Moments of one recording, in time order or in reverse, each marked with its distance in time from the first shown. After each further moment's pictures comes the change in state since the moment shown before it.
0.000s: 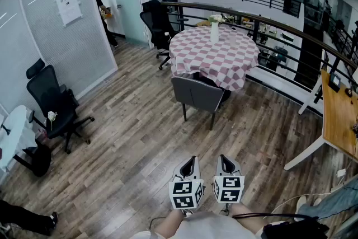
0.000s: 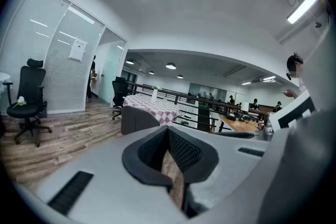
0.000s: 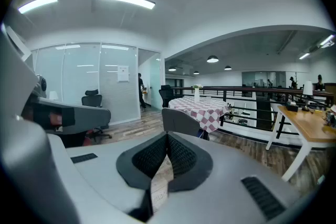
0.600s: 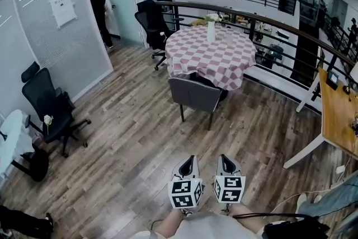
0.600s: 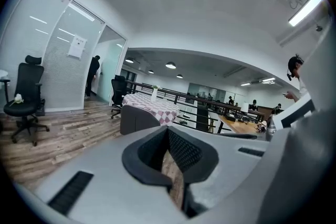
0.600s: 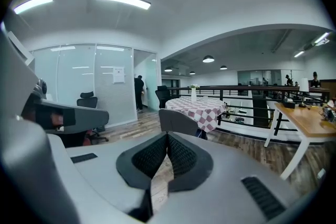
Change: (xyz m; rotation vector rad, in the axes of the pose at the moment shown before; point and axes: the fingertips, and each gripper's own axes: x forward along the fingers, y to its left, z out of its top) left arm 0.019 0.017 0.003 -0.016 0.010 -0.014; right arm 0.017 -0.004 0.002 0.033 -0.006 -0.036
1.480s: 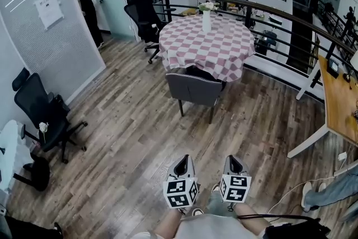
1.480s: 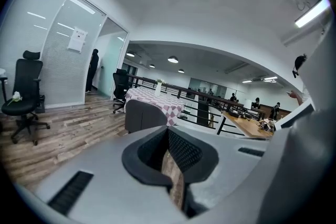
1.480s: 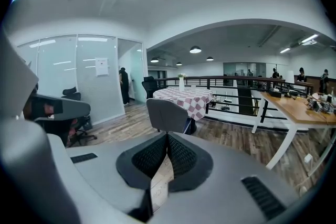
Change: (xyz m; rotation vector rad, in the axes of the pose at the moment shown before) left arm 0.037 0.074 -0.007 -0.017 0.067 -0.005; right arm 0.046 -0.007 -0.032 0.075 0.108 -0.148
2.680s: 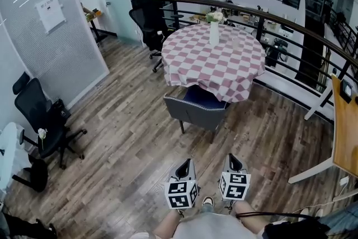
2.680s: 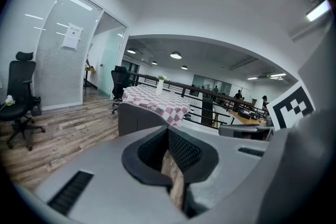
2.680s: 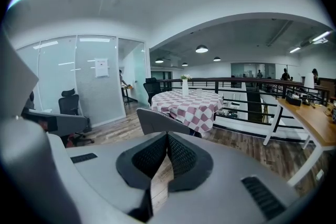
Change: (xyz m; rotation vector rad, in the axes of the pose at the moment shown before) left arm 0.180 0.002 0.054 0.000 0.037 0.039; right arm 0.178 -0.062 0.104 -0.034 -0.009 0.071
